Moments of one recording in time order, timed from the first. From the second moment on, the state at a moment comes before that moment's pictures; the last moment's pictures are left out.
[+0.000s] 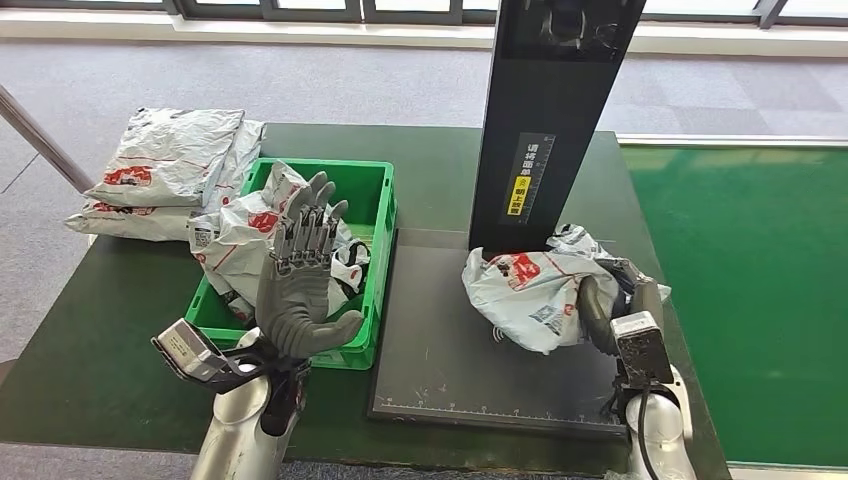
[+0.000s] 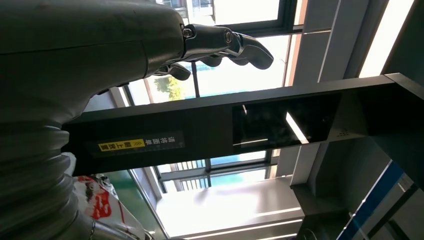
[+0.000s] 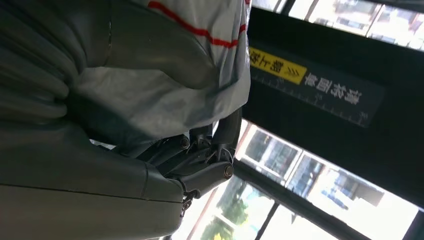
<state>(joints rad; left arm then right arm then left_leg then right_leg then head) -0.14 -0.30 -0.16 -1.62 -0.03 -0.34 -0.70 -0.16 0.15 -0.18 -1.35 0.39 0.13 -0.61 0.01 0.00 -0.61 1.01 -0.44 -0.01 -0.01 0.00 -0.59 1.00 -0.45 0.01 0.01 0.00</state>
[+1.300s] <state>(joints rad) -0.17 -0.29 -0.20 -1.58 -0.09 -0.24 -0.70 -0.30 0.10 -0.16 -1.10 0.14 0.39 -0.64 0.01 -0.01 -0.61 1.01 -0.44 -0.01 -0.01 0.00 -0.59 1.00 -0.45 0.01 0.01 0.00</state>
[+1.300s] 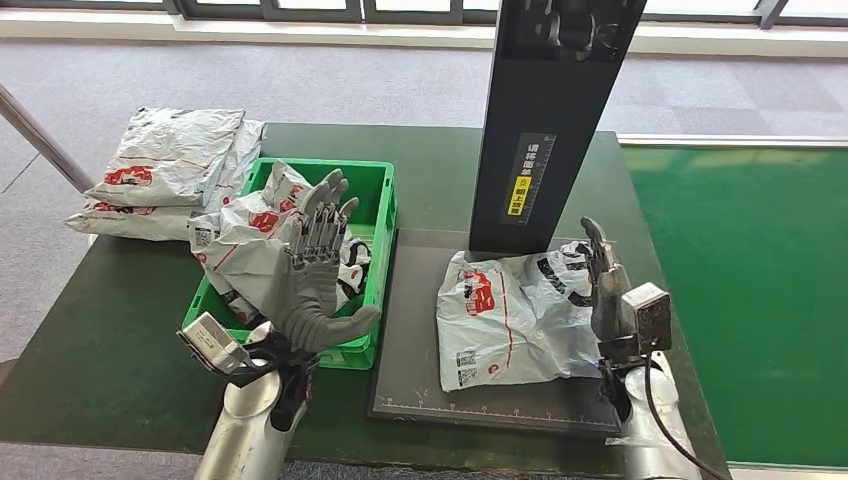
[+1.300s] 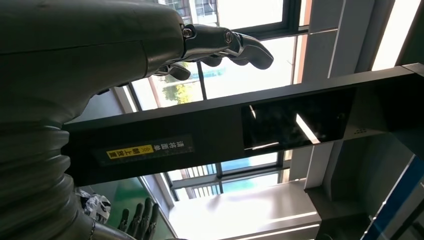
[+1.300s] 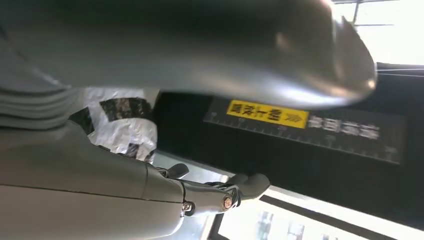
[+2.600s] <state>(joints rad) -0.57 -0.38 -0.63 -0.73 -0.65 0.62 -0.28 -0.17 0.31 -0.25 -2.04 0.47 -0.70 -0.70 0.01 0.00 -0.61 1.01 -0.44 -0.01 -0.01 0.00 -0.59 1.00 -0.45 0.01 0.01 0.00</state>
